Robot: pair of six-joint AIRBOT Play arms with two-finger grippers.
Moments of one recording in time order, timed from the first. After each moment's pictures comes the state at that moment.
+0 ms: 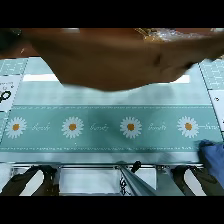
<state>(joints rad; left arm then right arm) 0.23 -0.87 1.42 0.67 -1.02 -1.12 -0.34 -0.81 1.42 -0.96 0.91 1.26</state>
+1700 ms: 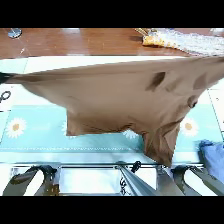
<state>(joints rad) 0.22 -0.75 1.31 1.15 -1.42 -1.43 -0.33 -1.06 1.71 -1.25 1.53 1.48</state>
